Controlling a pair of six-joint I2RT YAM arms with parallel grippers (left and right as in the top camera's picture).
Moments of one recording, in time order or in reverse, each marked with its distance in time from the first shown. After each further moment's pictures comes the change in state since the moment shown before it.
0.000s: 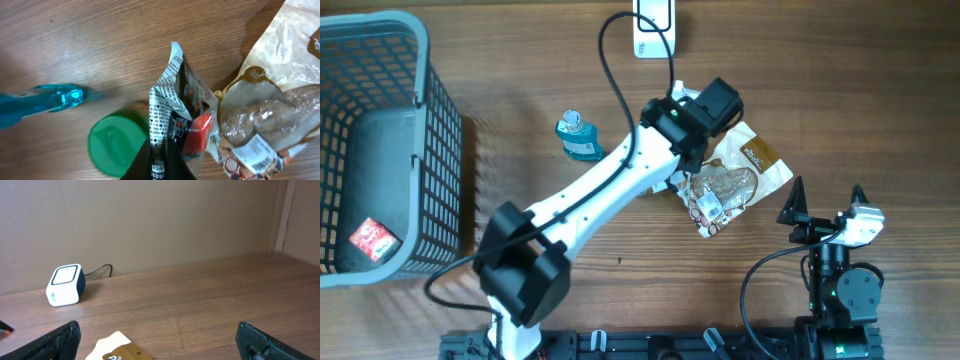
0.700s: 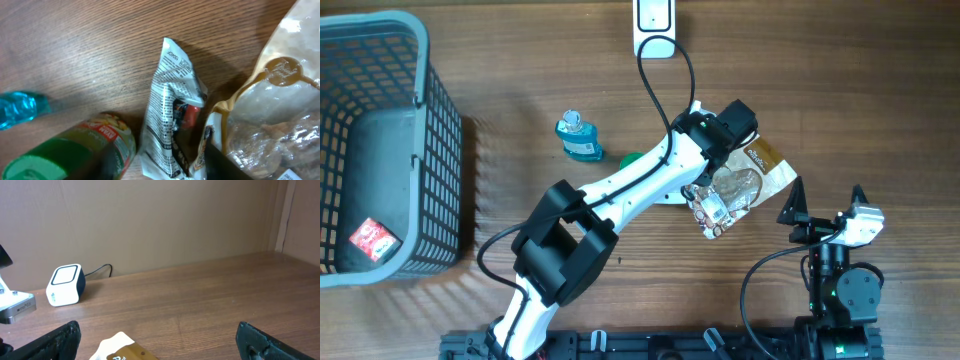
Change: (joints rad) left arm -0.048 0.168 0.000 0.063 -0.016 0.001; right arm 0.000 0.000 0.000 0.000 0.000 0.000
